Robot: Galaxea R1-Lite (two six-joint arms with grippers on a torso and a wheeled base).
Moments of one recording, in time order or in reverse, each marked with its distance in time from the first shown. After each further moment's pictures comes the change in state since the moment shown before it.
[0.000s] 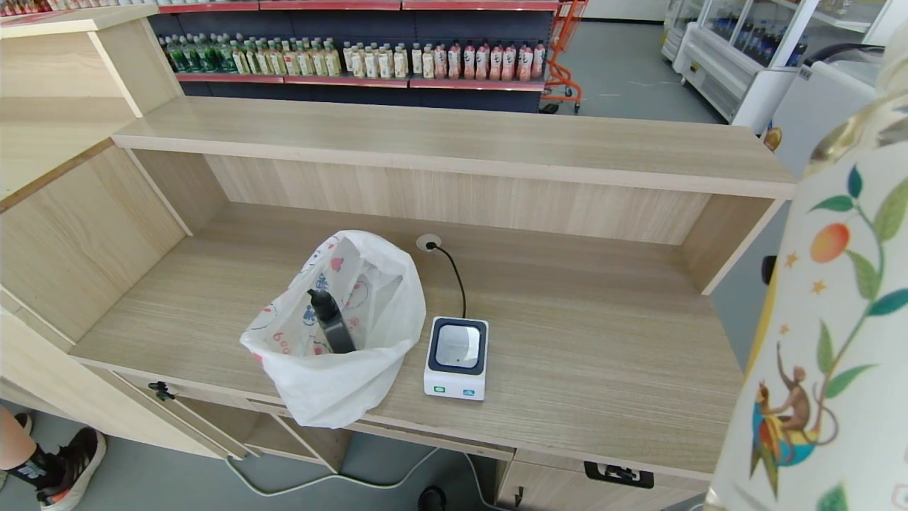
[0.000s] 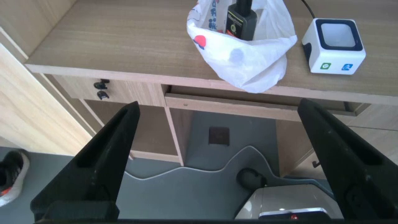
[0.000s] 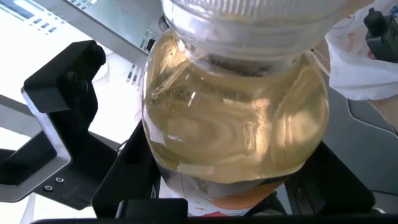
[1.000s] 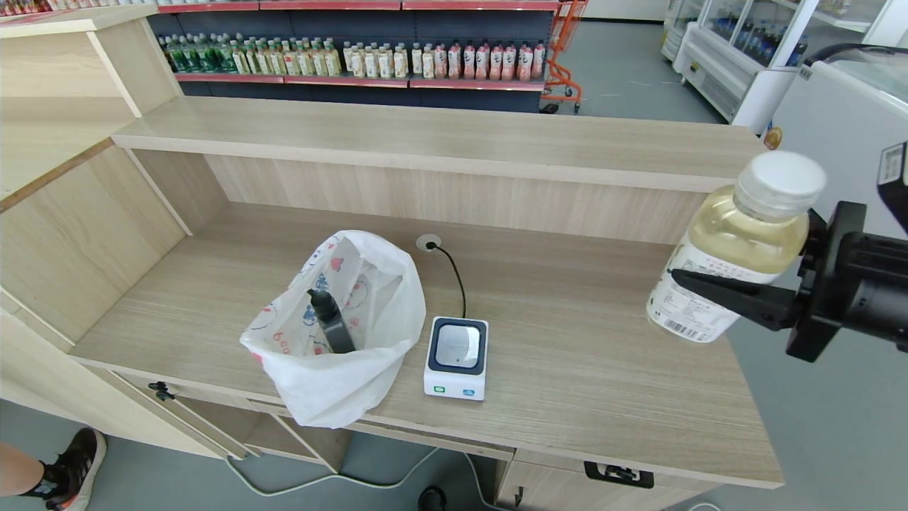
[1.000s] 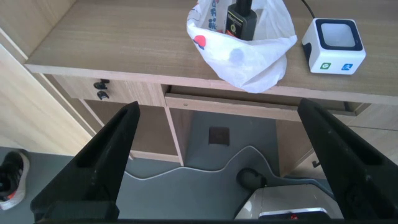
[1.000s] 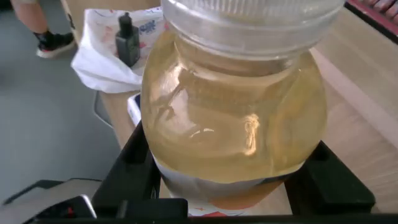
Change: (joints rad) left arm 0.000 0.000 0.000 0.000 0.000 0.000; right arm -0.393 0.173 0.238 -0.319 -0.224 -1.096
